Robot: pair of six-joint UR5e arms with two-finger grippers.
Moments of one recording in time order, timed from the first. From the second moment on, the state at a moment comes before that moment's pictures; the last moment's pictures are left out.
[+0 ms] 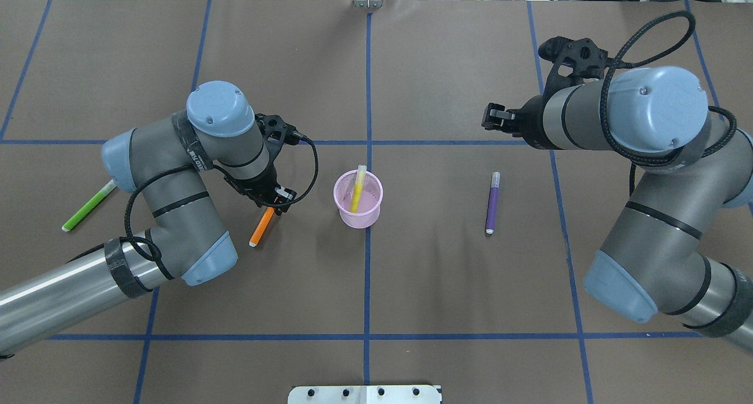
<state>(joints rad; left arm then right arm) -0.62 -2.17 -1.53 -1.66 -2.08 -0.67 0.70 -1.23 2.01 -1.35 1.69 1.34</state>
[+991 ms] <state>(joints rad) -0.62 -2.17 -1.52 -1.66 -2.08 -0.67 0.70 -1.23 2.01 -1.35 1.69 1.34</state>
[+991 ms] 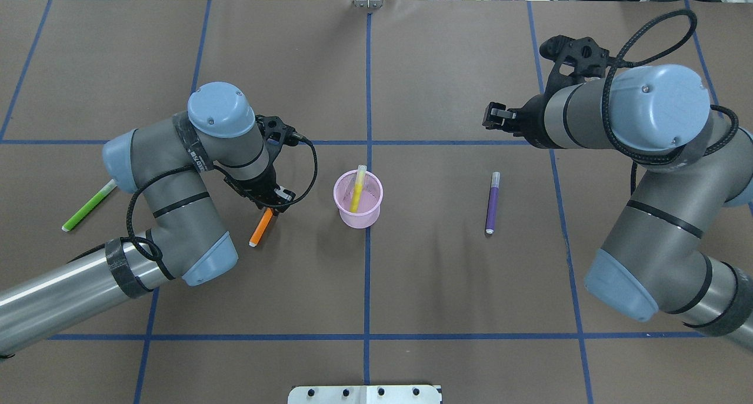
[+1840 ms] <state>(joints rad) -0.62 -2.17 -1.52 -1.66 -2.08 -0.67 0.70 -1.23 2.01 -1.35 1.69 1.34</state>
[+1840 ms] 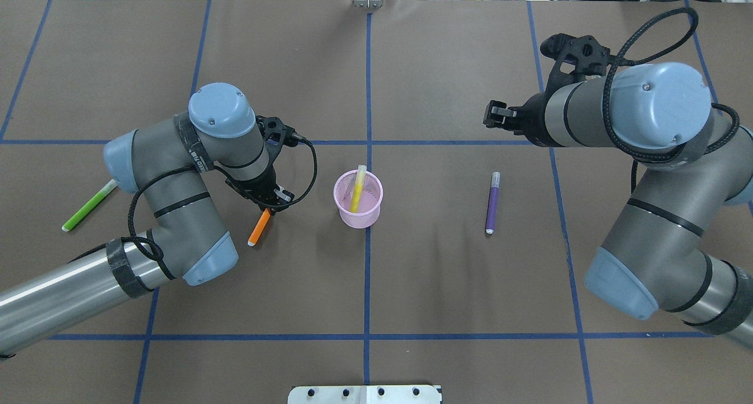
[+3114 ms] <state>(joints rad) -0.65 -2.20 -1.87 -1.76 -1.91 -0.82 0.77 -1.27 2.00 -1.35 1.77 1.28</state>
